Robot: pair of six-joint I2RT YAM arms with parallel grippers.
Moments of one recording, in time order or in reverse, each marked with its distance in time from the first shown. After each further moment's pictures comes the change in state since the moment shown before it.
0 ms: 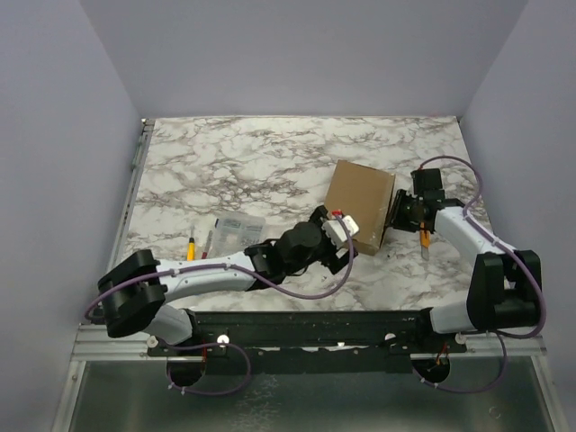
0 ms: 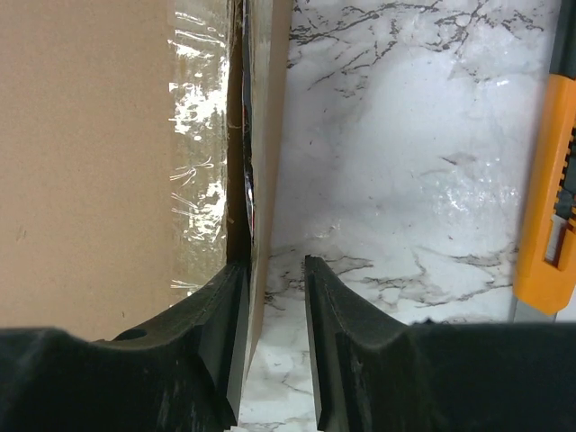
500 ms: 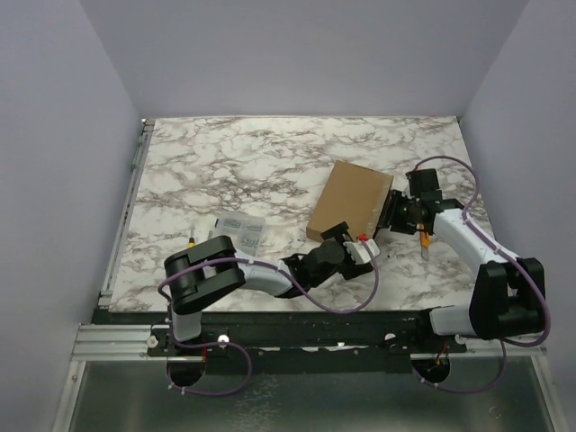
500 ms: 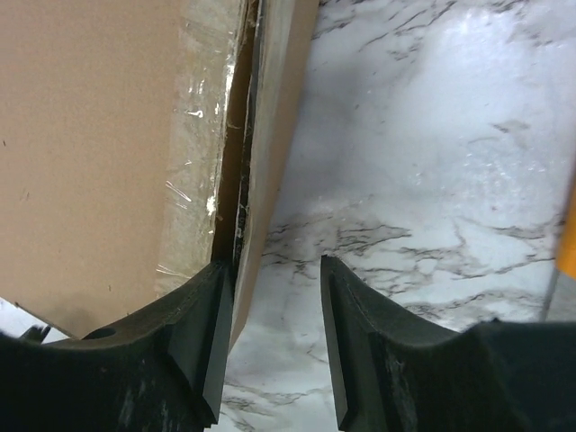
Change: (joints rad) left arm -0.074 0.414 -0.001 0.443 -0.129 0.247; right arm 0.045 -0.037 0.016 -0.062 -0.023 0.010
